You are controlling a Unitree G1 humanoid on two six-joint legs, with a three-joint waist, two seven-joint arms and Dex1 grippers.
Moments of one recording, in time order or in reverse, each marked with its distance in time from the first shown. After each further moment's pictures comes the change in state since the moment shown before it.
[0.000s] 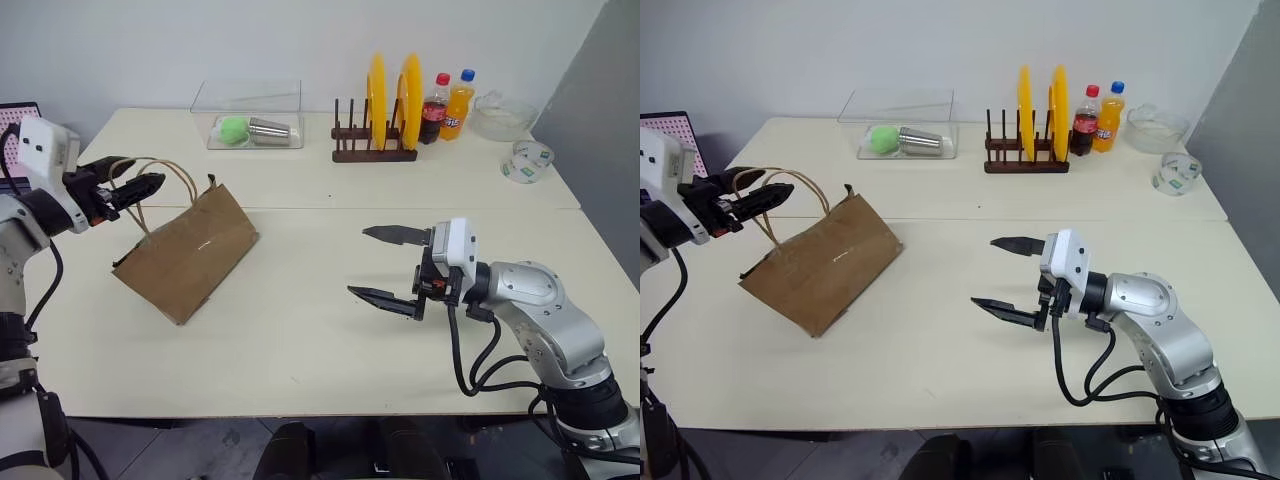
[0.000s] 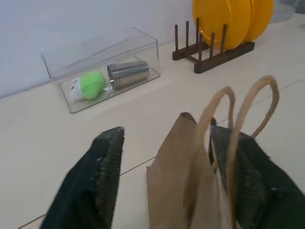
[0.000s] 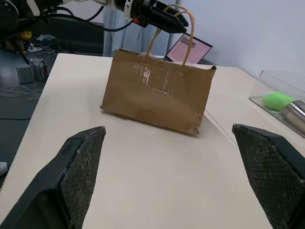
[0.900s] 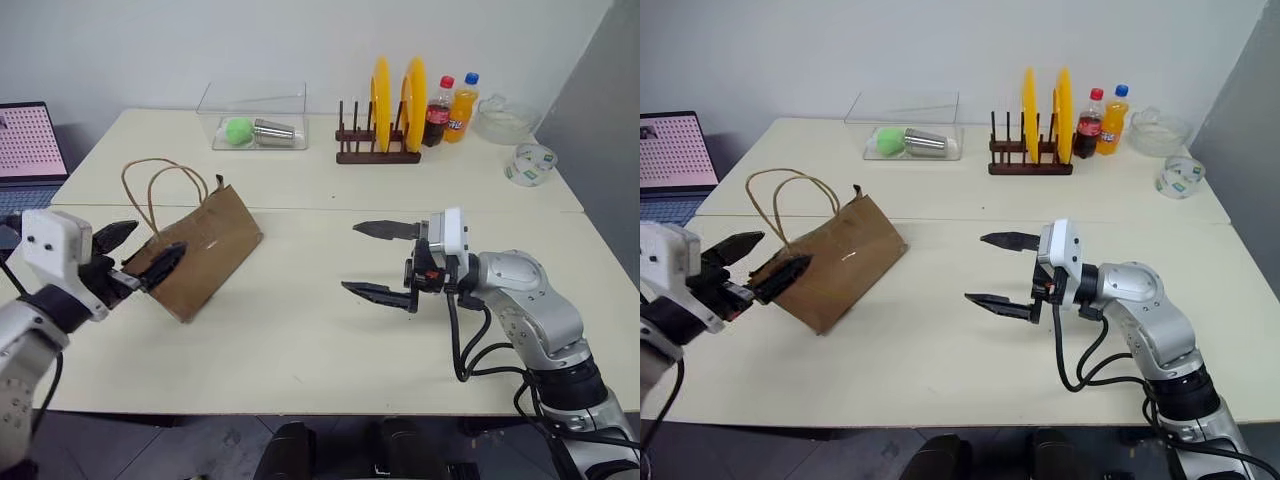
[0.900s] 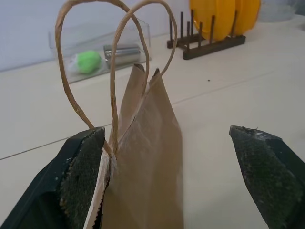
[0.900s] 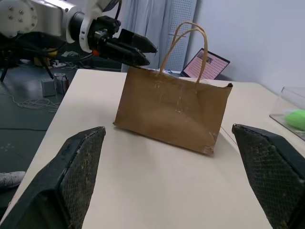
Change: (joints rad) left arm 0.640 -0.170 0.326 -0.763 -0.238 0.213 0.301; right arm -0.066 0.056 0.019 0.135 0.018 -0.066 0.095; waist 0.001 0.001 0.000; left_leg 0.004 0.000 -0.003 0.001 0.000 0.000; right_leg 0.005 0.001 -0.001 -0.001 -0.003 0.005
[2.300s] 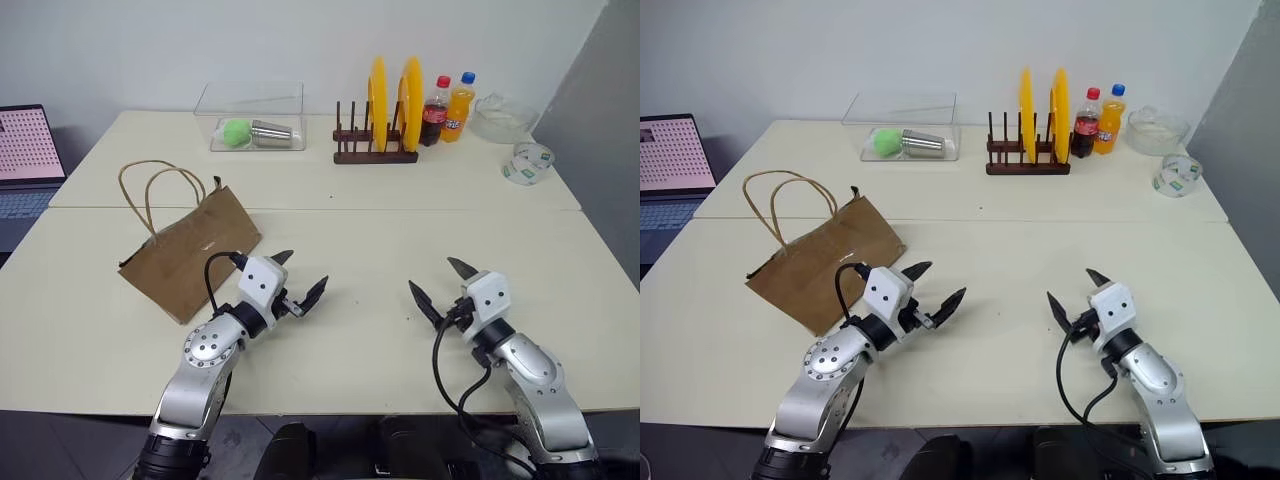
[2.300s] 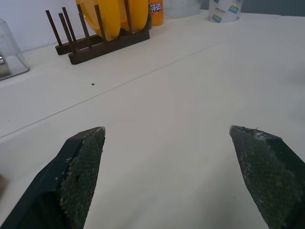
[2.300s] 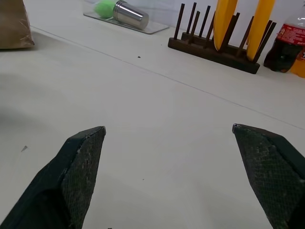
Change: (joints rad) left arm -0.109 -0.476 -0.705 0.140 0.535 -0.446 0.147; right arm 0.502 0.156 -0.154 -0.001 -0.359 -0.199 -0.557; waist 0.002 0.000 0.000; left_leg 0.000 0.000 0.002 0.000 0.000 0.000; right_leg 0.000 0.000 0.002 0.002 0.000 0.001
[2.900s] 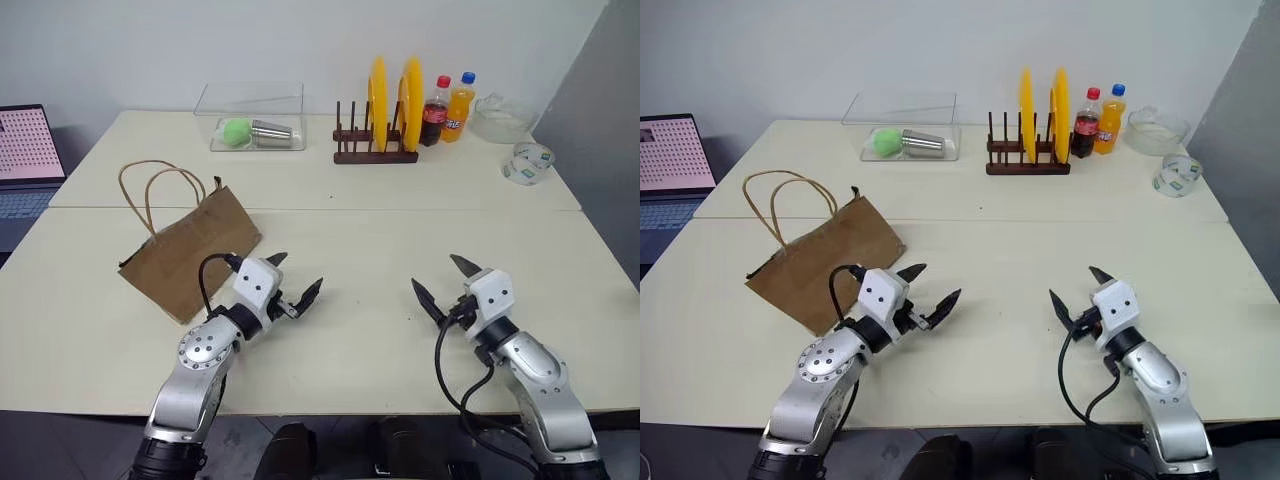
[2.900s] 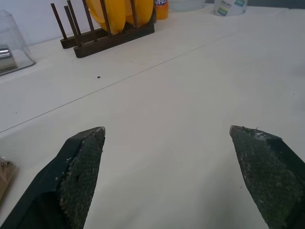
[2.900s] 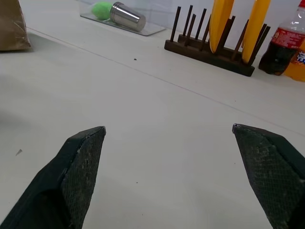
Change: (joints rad) left arm 0.015 0.003 0.020 -0.004 -0.004 -0.013 -0.011; right arm -0.001 -0.004 -0.013 -0.009 0.000 0.020 -0.003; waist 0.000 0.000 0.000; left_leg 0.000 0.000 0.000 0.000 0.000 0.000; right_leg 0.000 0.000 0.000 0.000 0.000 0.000
